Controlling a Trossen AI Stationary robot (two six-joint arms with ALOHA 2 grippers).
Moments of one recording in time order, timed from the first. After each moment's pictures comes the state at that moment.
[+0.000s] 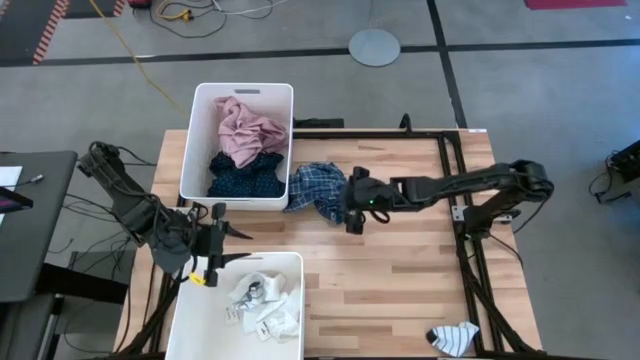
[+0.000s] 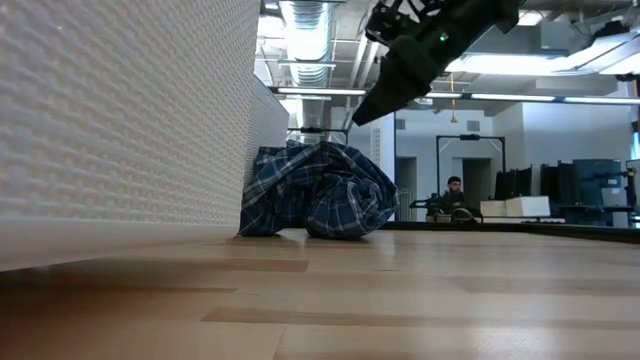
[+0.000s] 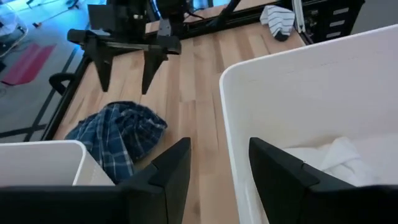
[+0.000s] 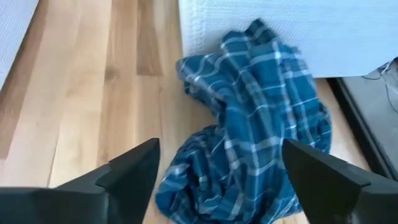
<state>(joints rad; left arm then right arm) -0.75 0.99 1.06 -0.69 -0.72 -0.22 -0.01 1.49 1.00 -0.18 0.27 -0.09</state>
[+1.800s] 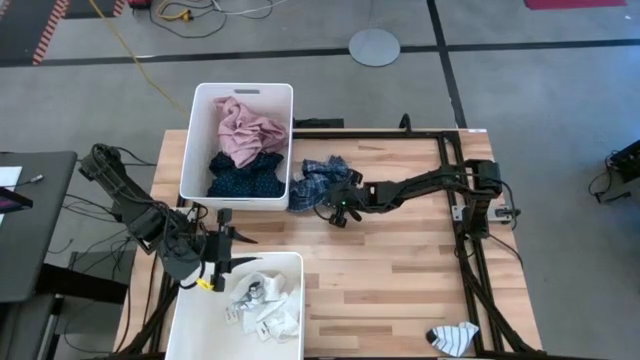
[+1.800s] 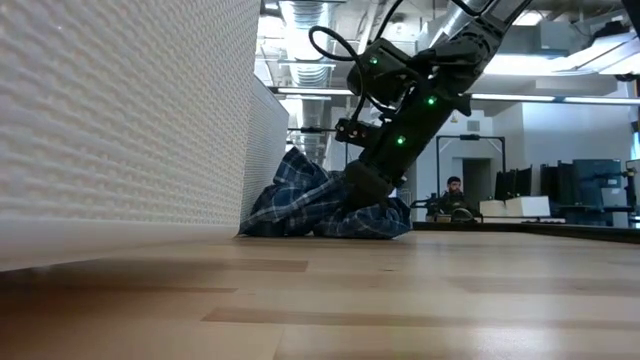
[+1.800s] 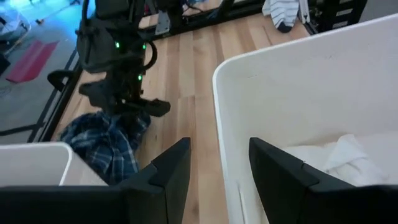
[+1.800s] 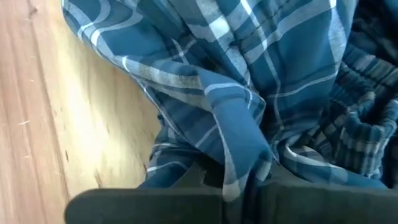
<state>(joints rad) -0.74 1.05 1.06 -0.66 -0.72 -0.22 -0.12 1.87 0.99 -0.05 0.38 0.05</state>
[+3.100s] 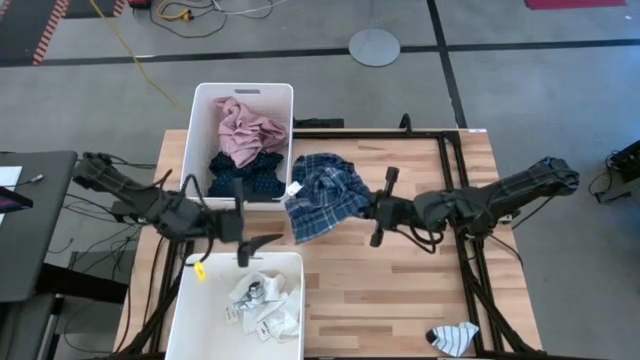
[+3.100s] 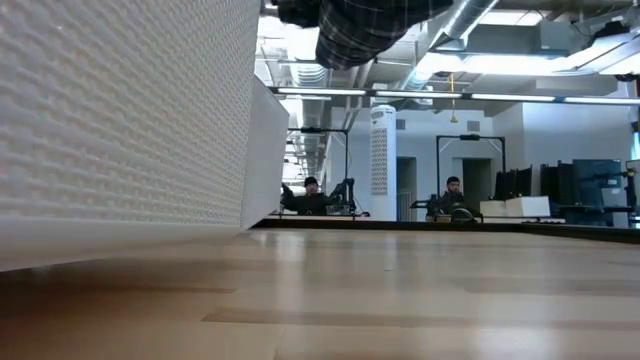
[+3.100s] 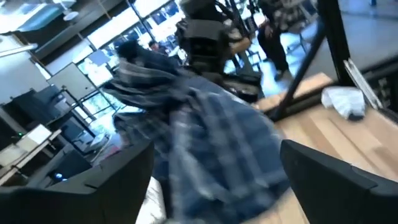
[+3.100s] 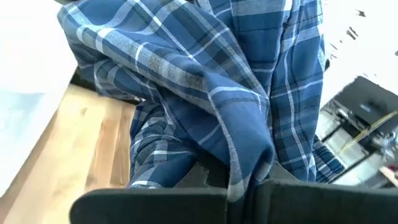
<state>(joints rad) -0.48 1.06 1.06 -0.05 -0.65 0.47 0.30 1.20 0.99 0.05 0.65 -0.43</state>
